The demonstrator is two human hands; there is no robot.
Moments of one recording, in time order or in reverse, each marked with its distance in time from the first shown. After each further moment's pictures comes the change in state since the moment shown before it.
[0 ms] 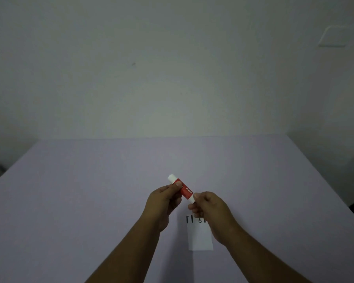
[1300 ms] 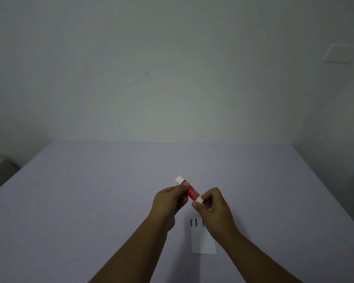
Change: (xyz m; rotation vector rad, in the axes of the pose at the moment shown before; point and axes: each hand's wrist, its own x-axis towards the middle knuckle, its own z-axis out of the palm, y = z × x) left_hand -0.019 0.010 0.006 -0.071 0.048 0.021; right_hand -0.010 -0.005 0.007 -0.285 0.099 -0.267
